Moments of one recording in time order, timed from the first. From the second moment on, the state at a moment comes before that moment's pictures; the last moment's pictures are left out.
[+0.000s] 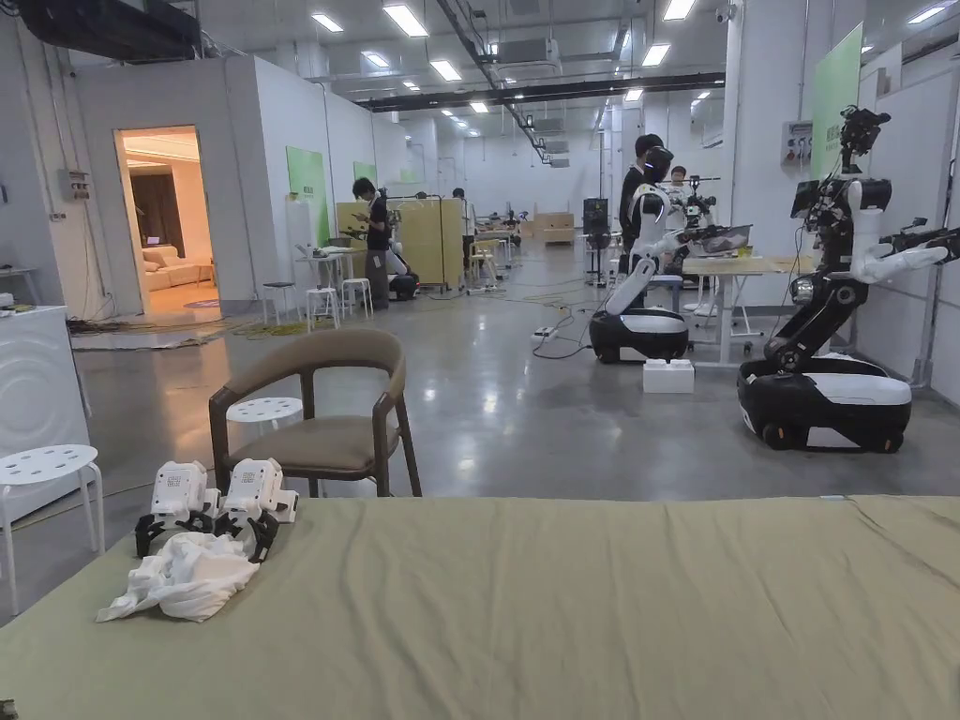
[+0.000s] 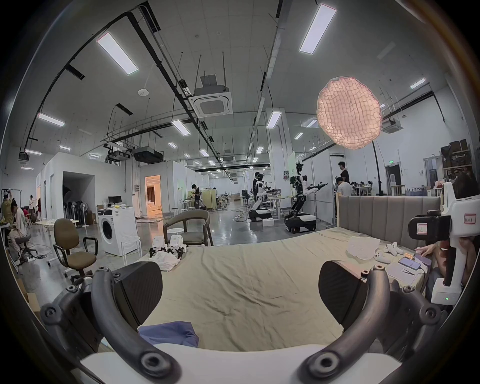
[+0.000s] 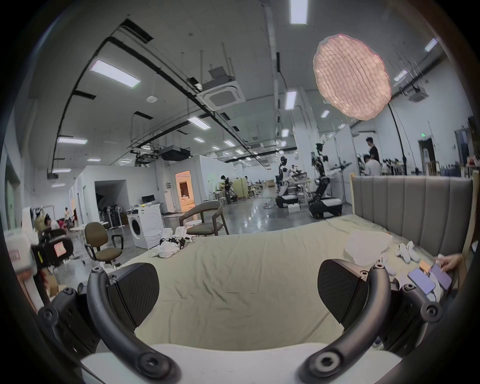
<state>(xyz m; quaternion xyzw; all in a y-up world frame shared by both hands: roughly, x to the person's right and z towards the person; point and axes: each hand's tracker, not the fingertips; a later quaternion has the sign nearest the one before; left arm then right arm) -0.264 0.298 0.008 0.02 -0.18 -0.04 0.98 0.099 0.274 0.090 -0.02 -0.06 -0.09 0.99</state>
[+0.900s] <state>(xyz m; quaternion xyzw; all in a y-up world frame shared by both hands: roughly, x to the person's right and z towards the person) -0.263 0.293 0.001 -0.01 -0.17 -0.02 0.99 0.093 0.285 0.076 -0.12 -0.20 -0.21 0.95</state>
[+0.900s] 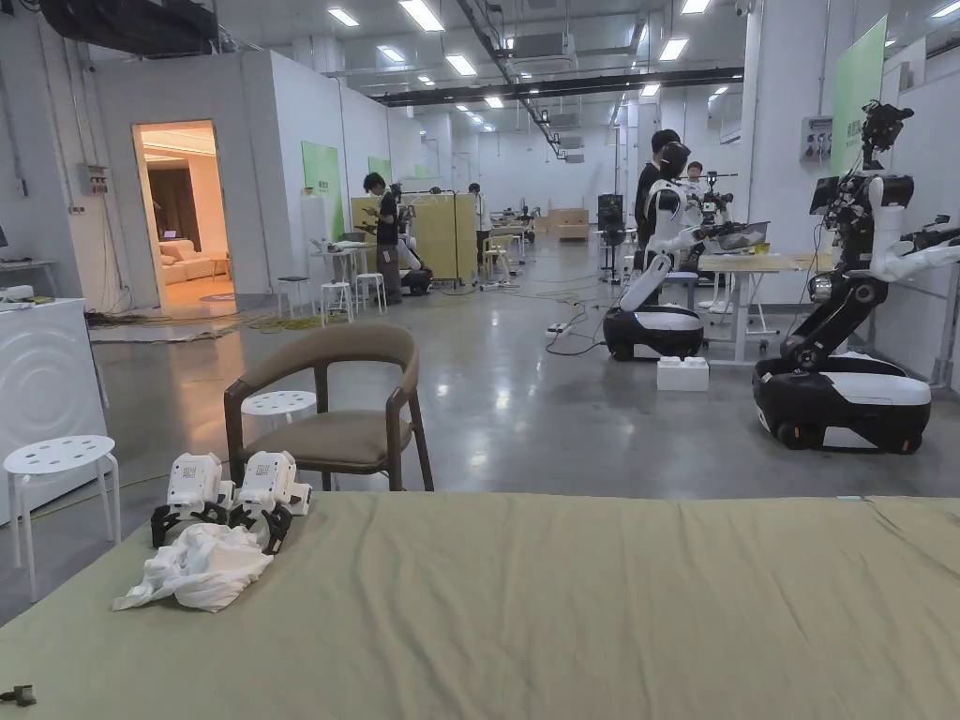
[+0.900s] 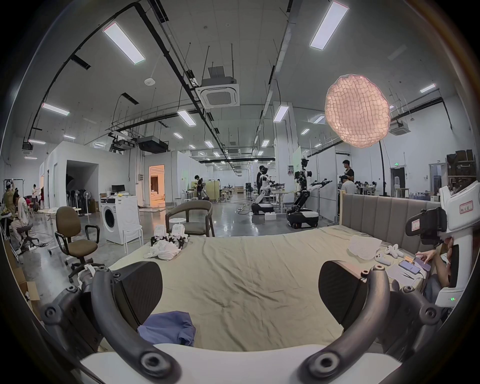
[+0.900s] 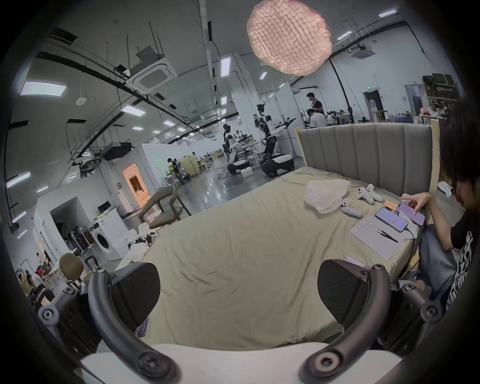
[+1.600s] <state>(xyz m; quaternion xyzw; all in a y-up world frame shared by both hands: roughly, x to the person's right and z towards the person) -0.262 0.296 0.001 -0.01 -0.17 -0.03 0.98 0.075 0.283 0.091 -0.02 -0.04 -0.05 1.00</state>
